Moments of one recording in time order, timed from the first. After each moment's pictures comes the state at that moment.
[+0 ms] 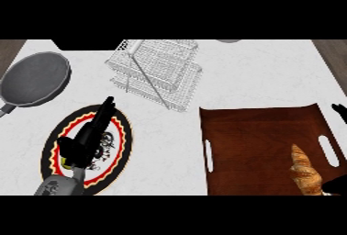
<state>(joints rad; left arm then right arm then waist) -0.11 0.26 -0.23 -1.35 0.19 0.05 -0.11 0.03 -1.13 0.34 -1.85 0.06 -0.15 0.61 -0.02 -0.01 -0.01</state>
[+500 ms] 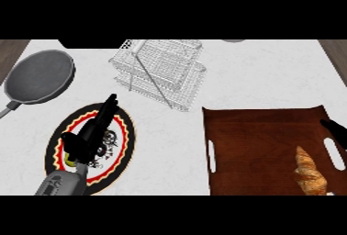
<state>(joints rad) -0.14 0.24 -0.22 -1.32 0.17 0.03 -0.12 -0.04 -1.18 0.38 -2.19 0.02 0.01 1.08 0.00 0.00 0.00</state>
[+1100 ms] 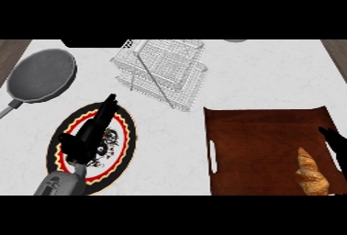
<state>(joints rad) -0.14 0.24 -0.20 -1.33 0.17 0.00 -0.12 -0.03 -1.08 0.46 -2.09 0.20 0.02 1.14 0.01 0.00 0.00</state>
